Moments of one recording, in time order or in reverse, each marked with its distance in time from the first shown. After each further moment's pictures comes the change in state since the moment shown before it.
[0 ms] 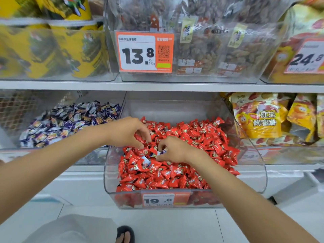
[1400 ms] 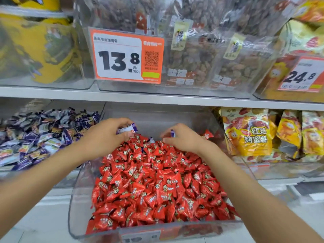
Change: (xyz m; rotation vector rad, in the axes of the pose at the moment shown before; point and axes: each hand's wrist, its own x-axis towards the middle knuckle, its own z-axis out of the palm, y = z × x) left_hand 0.033 -0.031 0.013 -0.209 0.430 -0.148; right_hand 0.012 0.036 -0.076 0.081 0.155 0.180
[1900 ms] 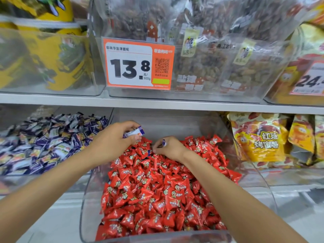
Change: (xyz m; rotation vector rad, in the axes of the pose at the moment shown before) left_hand -0.005 0.005 -0.002 -0.115 0.038 -0.018; right_hand 0.056 0.010 0.071 0.349 -0.007 0.068
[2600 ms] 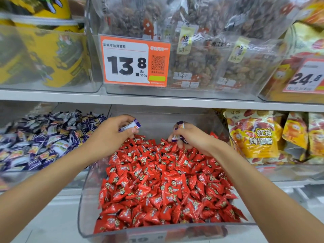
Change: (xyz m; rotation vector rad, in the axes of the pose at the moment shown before) left_hand -0.007 0.012 -0.002 -0.175 0.071 0.010; right_hand -0.059 -0.028 -0.070 0.229 -0.016 0.020
